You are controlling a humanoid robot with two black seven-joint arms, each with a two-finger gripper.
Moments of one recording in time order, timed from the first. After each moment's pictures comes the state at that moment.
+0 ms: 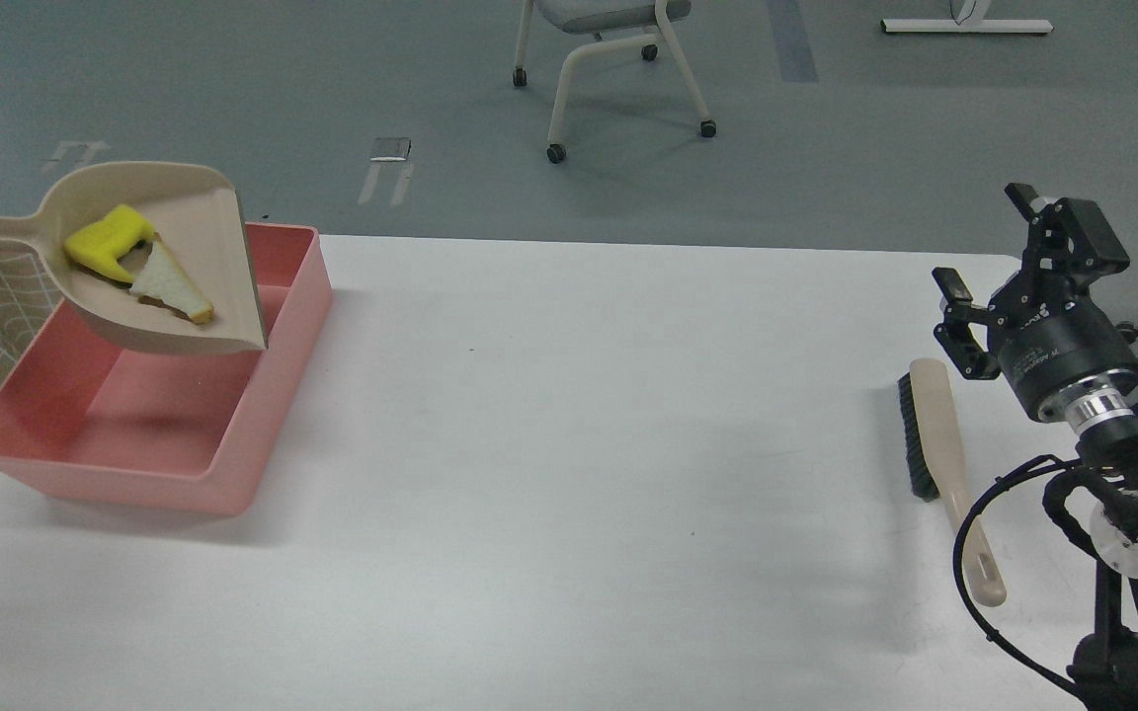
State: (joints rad) left arm -0.11 1.09 -1.09 -1.01 0.76 -0.14 -0.49; right arm 0.13 0.00 1.74 1.54 -1.03 0.27 -0.24
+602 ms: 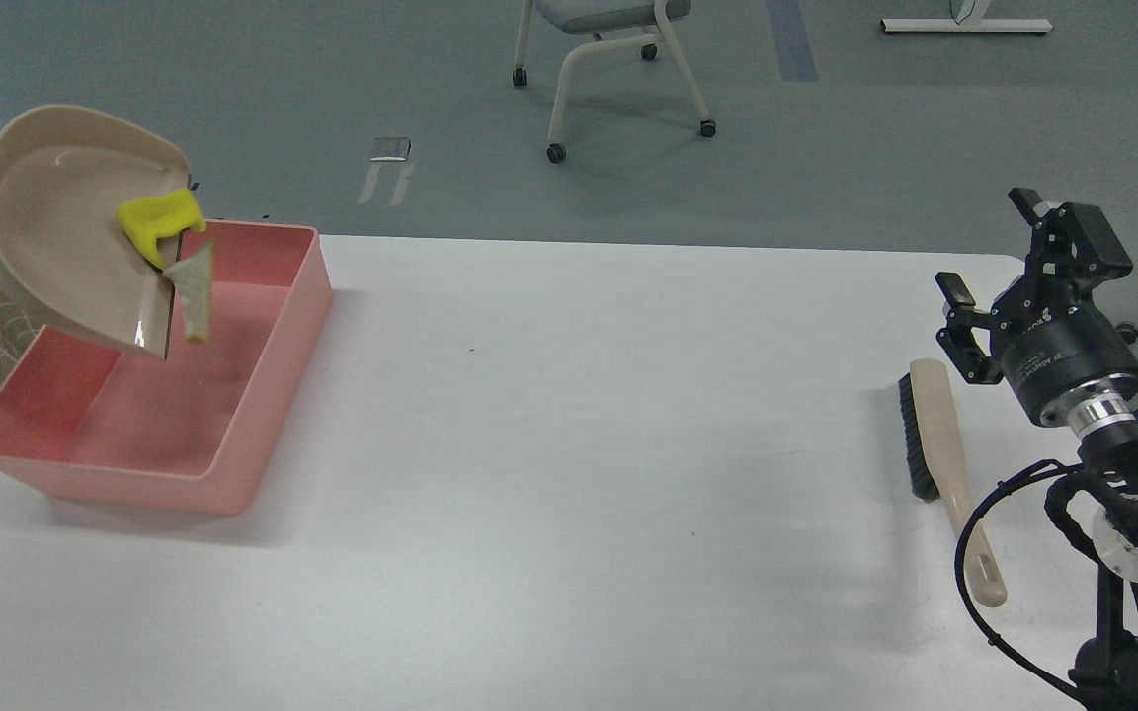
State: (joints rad) left arm -0.29 1.28 -1.07 -1.07 1.19 -0.15 -0.49; right arm 0.13 0.00 1.74 1.54 -1.03 0.27 -0.24
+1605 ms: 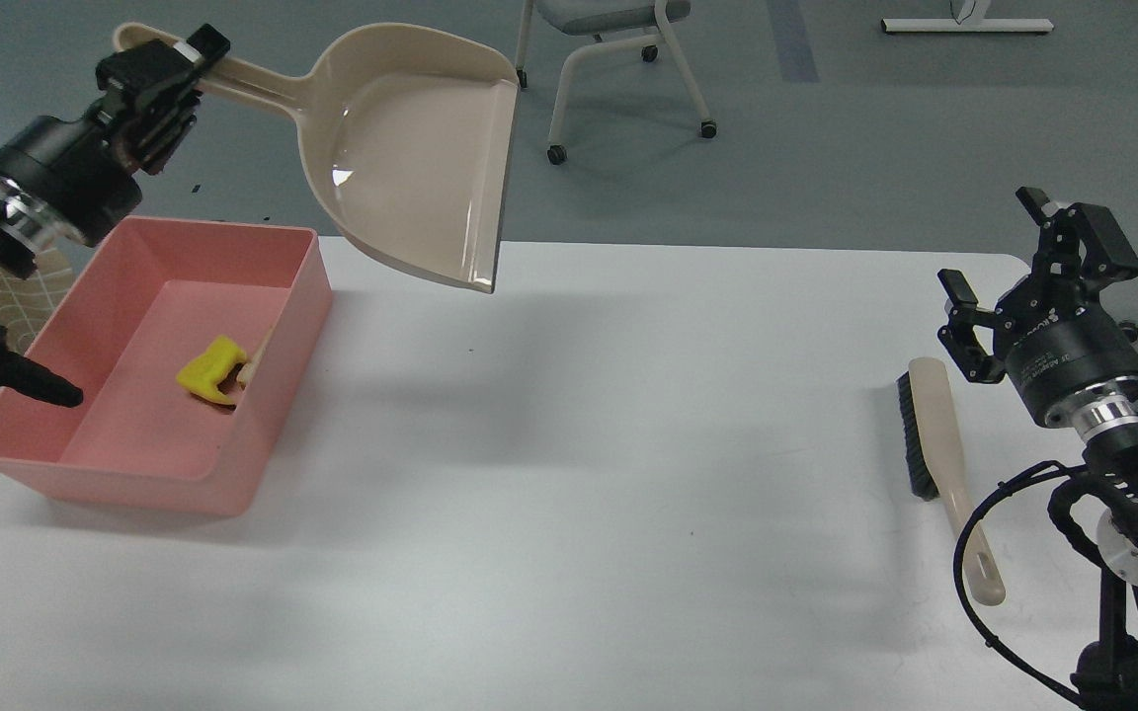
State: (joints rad) left arm -0.50 0.66 -1.07 -1.17 1.04 -0.21 -0.40; right arm 0.11 0.00 1.75 1.55 -0.99 0.27 -0.23
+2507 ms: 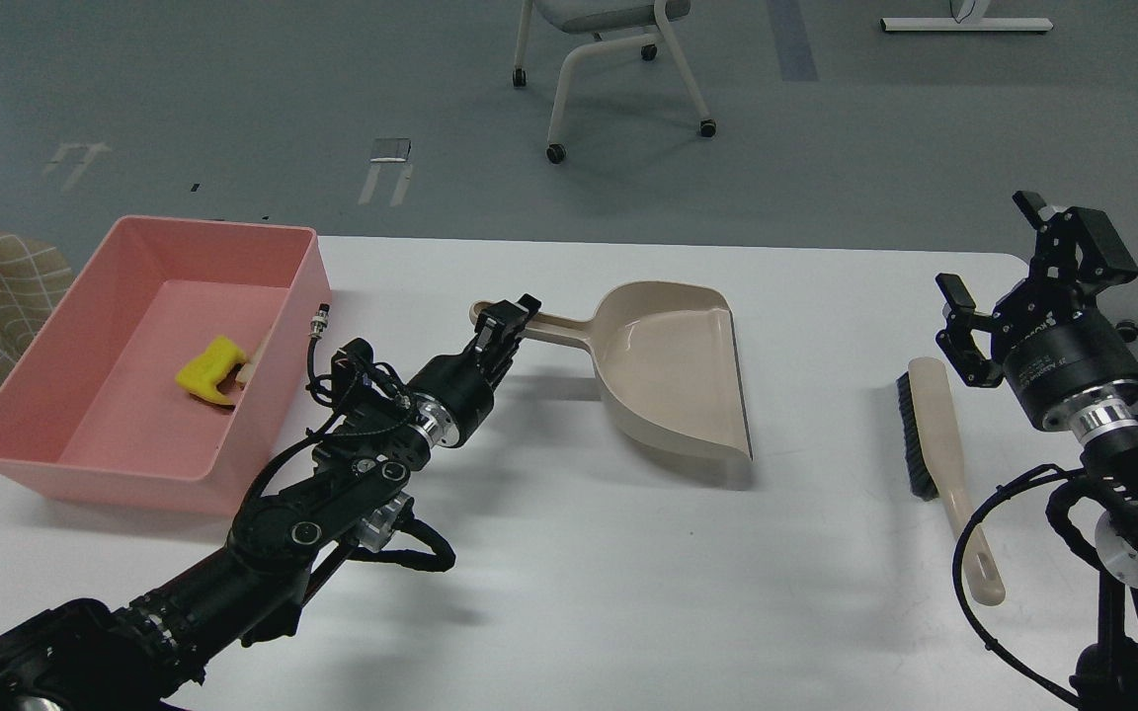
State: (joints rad) left arm -0.50 0.05 -0.75 -0.82 1.03 0.09 -0.33; right arm 0.11 0.00 1.75 1.55 -0.99 0.27 -0.23
